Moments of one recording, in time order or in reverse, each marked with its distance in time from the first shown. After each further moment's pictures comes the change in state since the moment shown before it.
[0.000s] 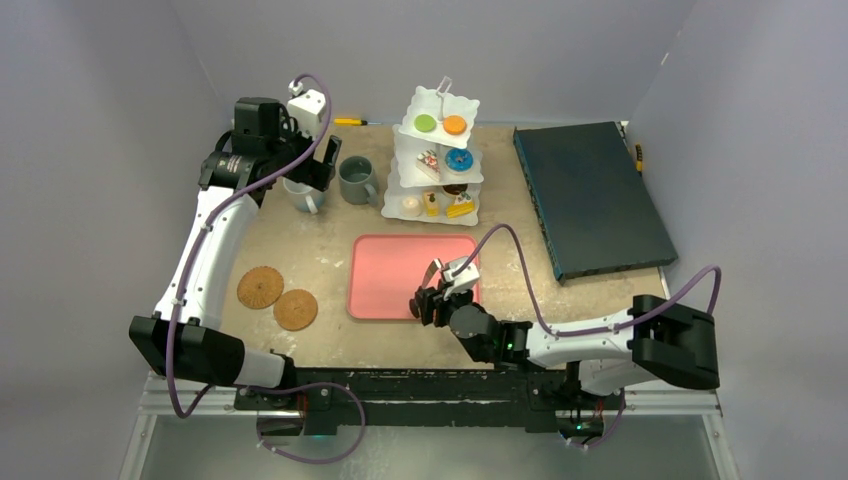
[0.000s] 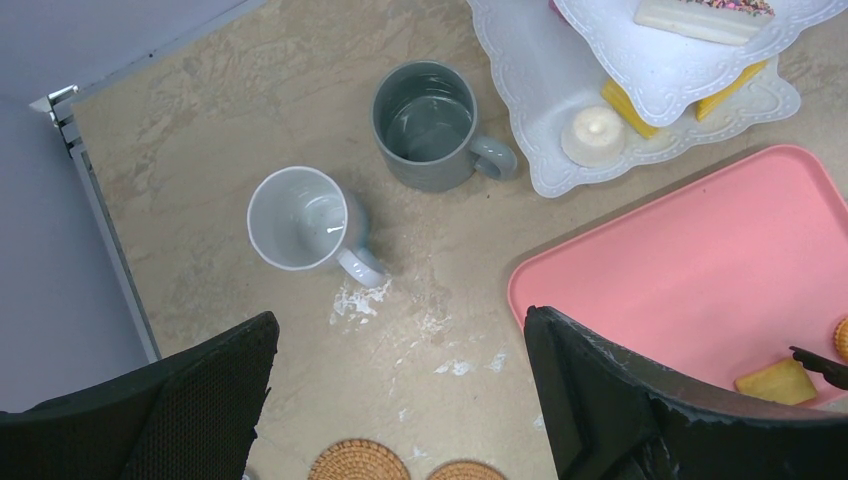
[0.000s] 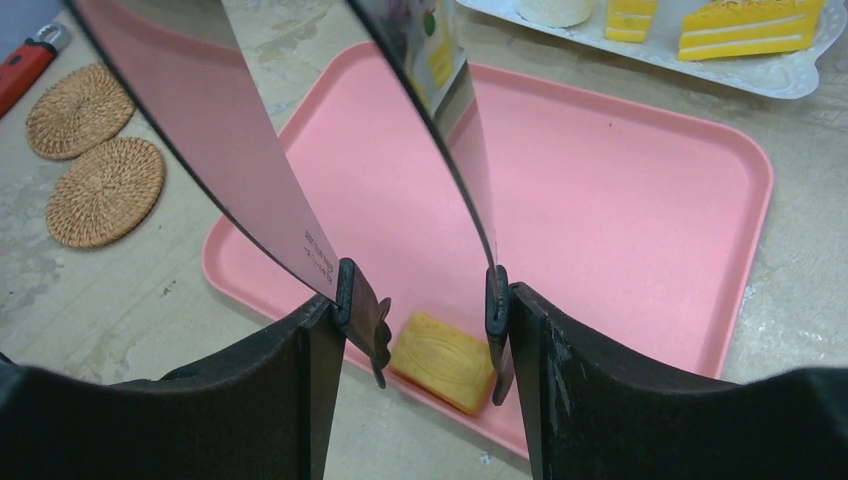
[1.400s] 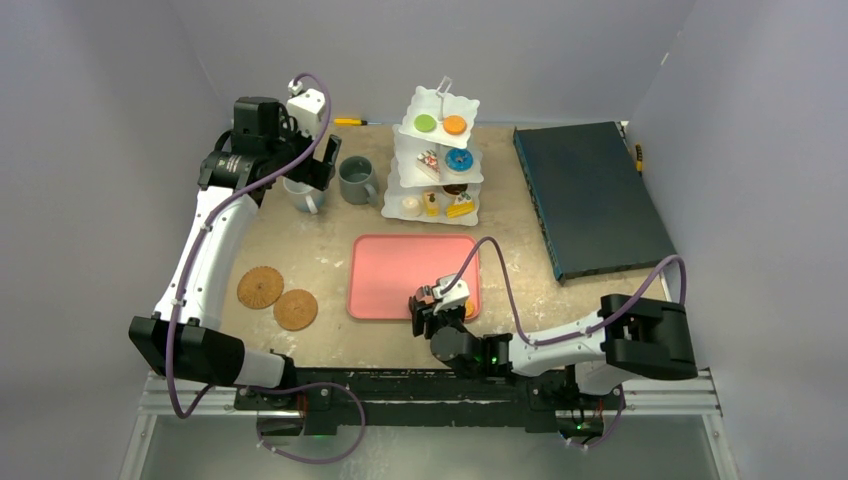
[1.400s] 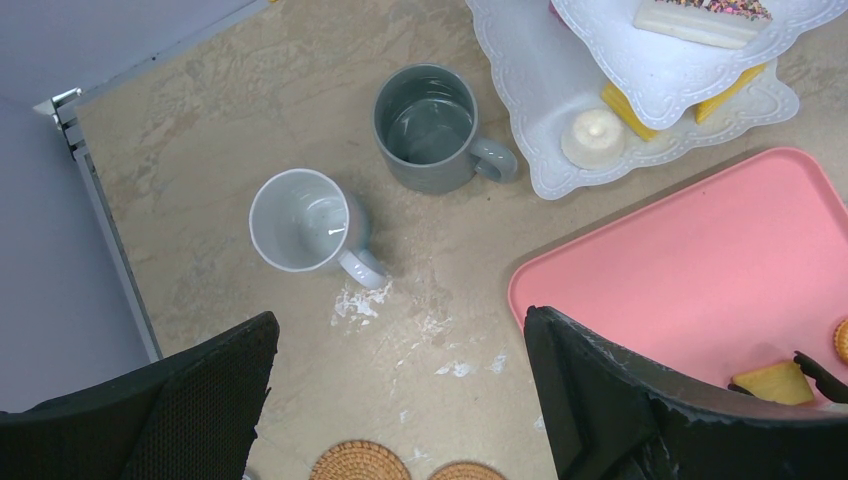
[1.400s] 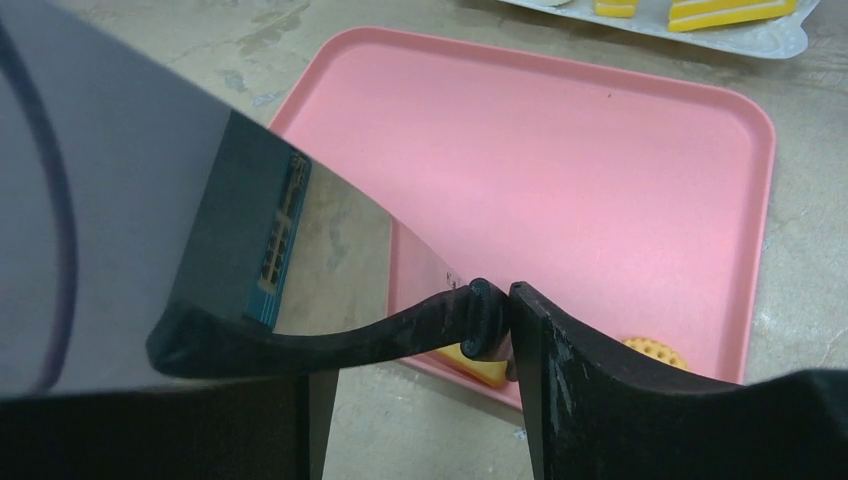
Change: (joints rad) left arm 0.000 0.000 0.005 -0.001 0.000 0.000; right arm 0.121 0.140 0.048 0.010 0.197 0.088
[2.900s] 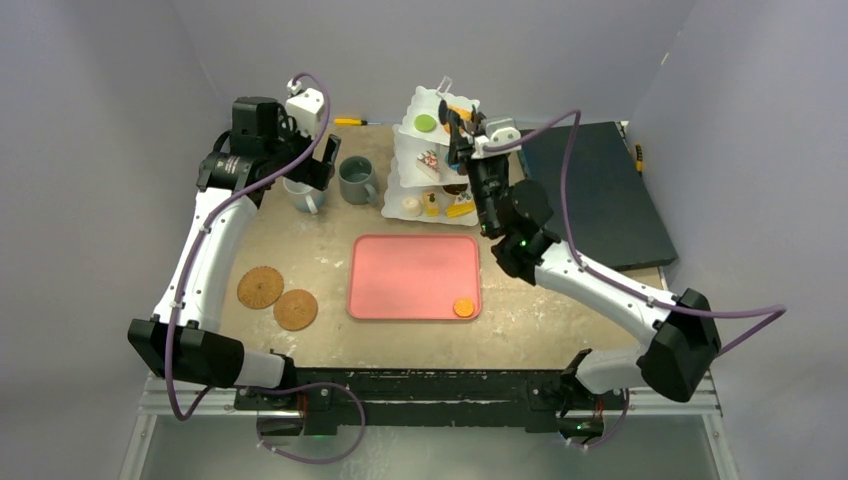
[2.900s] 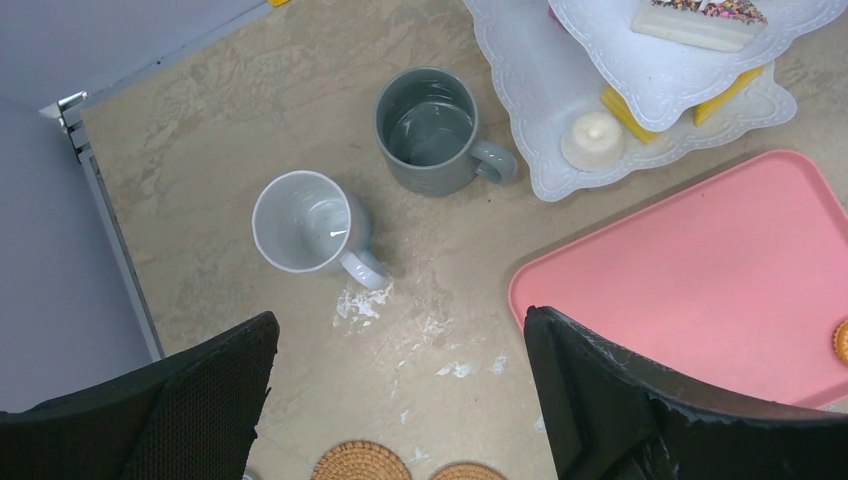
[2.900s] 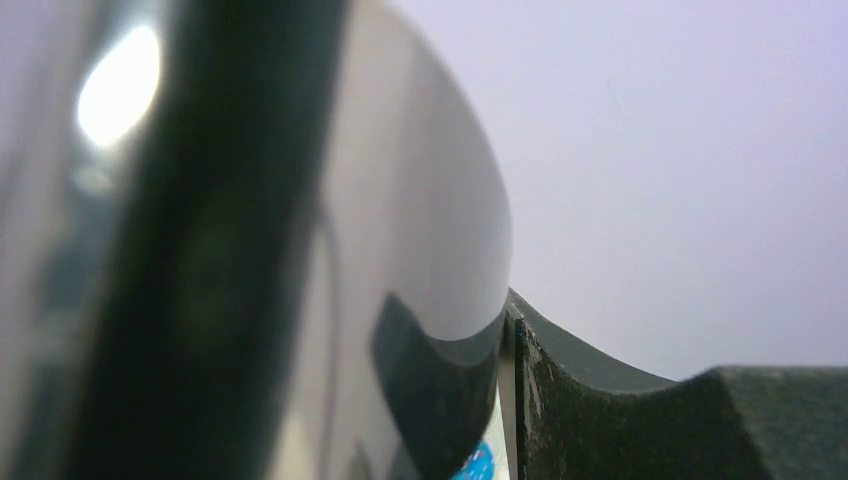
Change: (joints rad) left arm 0.000 -0.008 0.000 0.000 0.000 0.001; right arm -0.618 -0.127 0.542 0.223 -0.439 -0.821
